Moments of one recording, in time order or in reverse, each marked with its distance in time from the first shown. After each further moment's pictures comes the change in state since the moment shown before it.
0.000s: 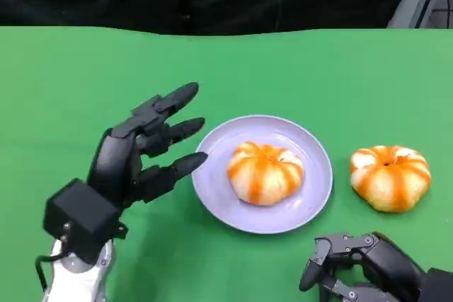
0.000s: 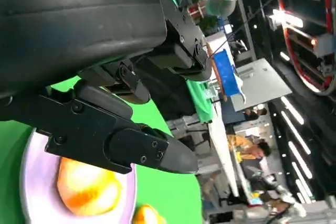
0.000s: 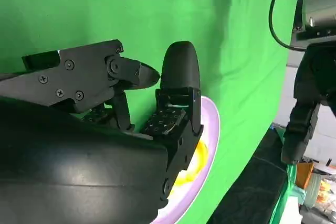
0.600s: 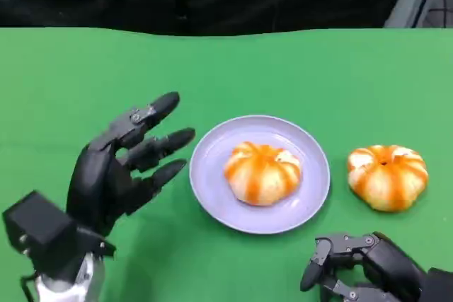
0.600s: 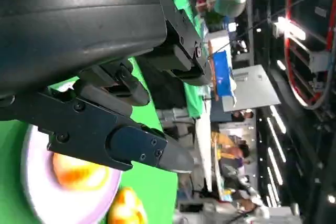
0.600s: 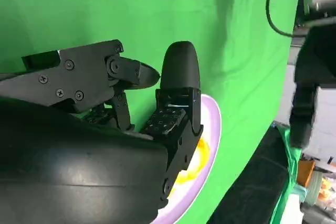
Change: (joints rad) left arm 0.130 -0.030 0.061 -0.145 -0.170 0.127 -0.134; right arm 0.000 -0.002 -0.001 0.000 0.001 0.000 0.001
